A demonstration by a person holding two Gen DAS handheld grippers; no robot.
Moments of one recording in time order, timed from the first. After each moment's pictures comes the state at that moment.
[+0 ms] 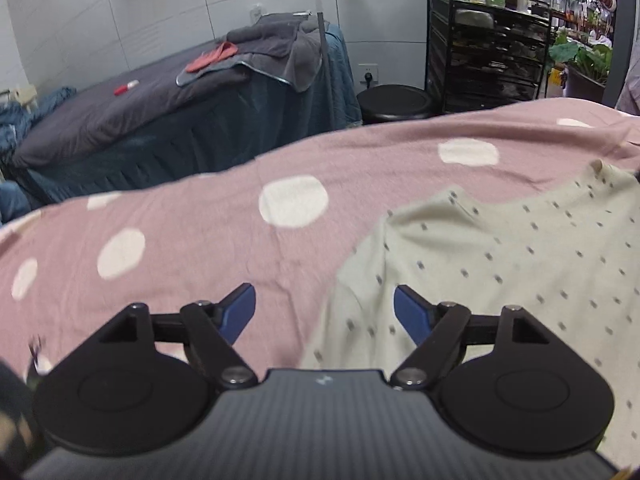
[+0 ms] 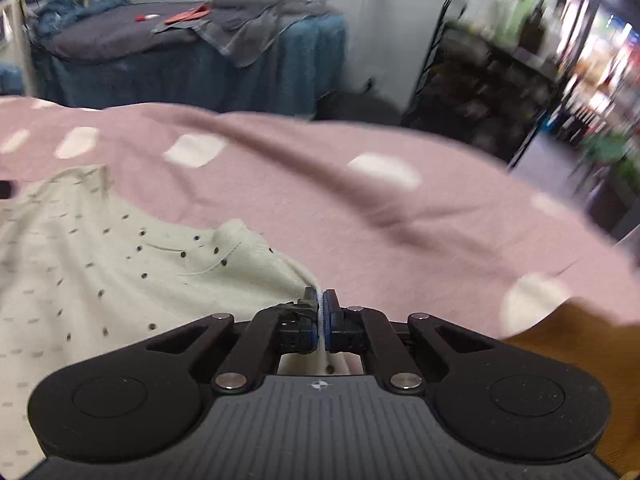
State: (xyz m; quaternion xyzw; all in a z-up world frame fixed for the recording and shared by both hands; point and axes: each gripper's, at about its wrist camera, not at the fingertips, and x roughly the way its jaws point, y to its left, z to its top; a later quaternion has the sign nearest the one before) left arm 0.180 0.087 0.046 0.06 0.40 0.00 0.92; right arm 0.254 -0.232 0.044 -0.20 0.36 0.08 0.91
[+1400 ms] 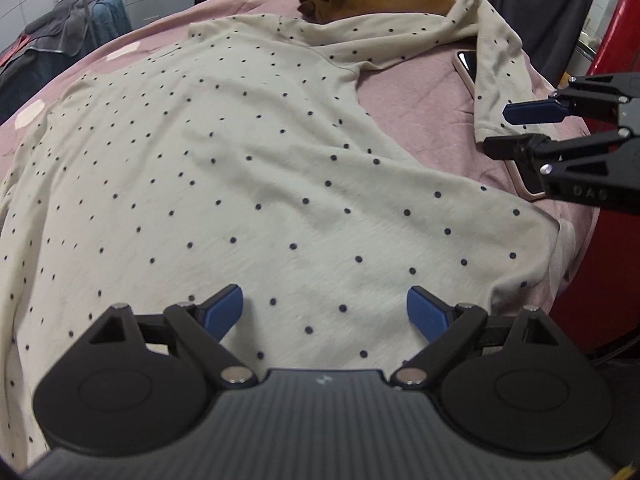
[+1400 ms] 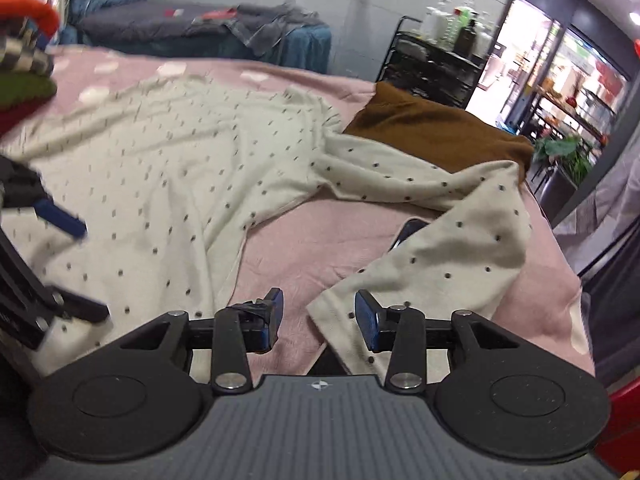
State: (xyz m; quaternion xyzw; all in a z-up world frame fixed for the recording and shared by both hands) left arm -0.099 -0.130 0.043 0.09 0.47 -0.24 0.84; right arm -0.063 -0.302 0.054 -0.21 0.37 0.10 0.90
